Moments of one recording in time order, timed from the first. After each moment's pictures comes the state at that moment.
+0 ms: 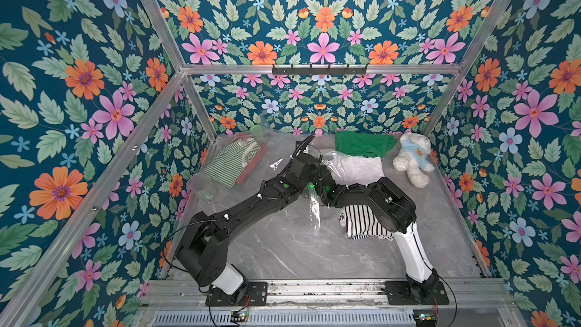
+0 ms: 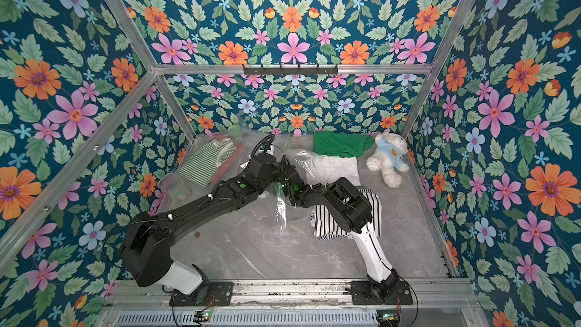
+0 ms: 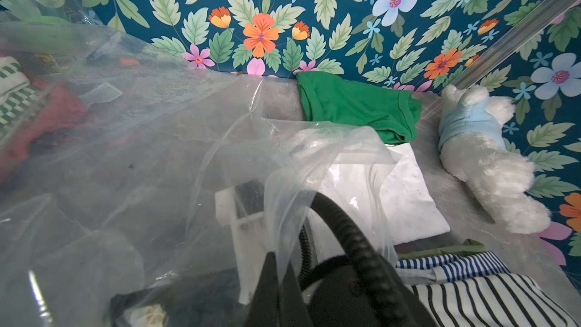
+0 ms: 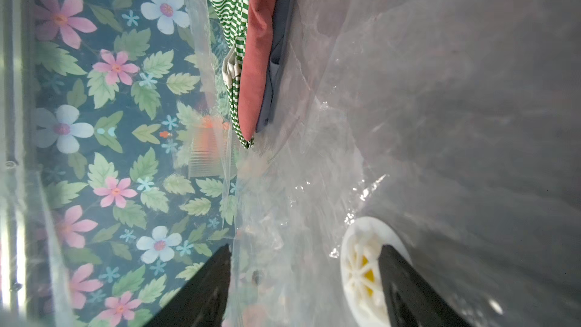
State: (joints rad) left arm -0.76 1.53 1.14 -0.12 -0.35 -0.49; right arm 0.71 2.28 1.37 0.53 -0.44 1.13
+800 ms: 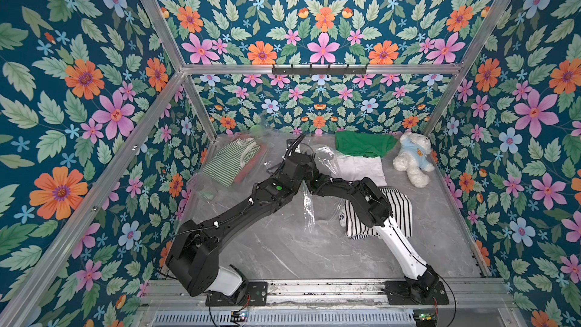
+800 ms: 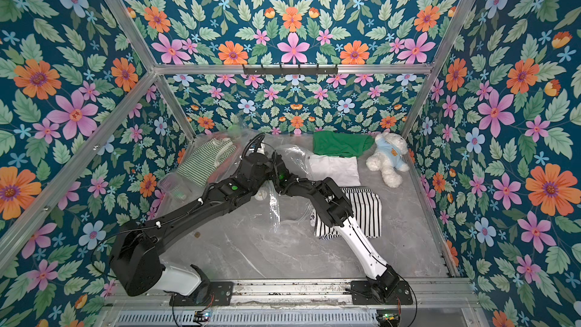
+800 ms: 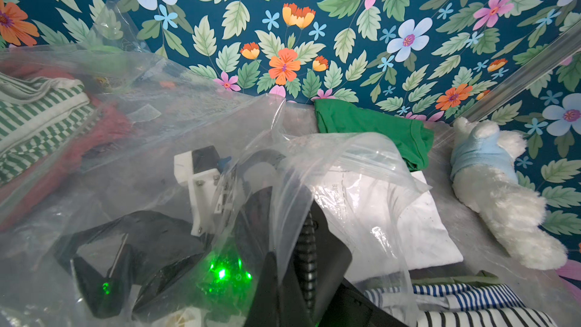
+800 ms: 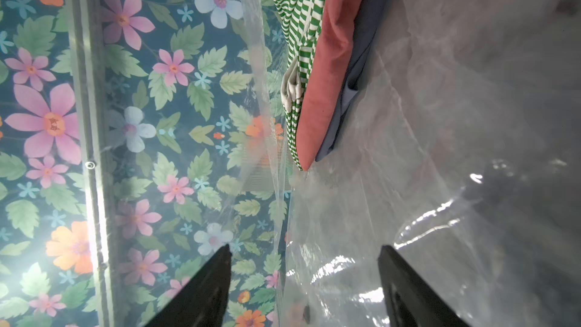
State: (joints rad) left arm -0.75 1.45 1.09 -0.11 -0.41 -0.50; right arm 0.73 2.58 1.88 0.48 -0.60 1.22
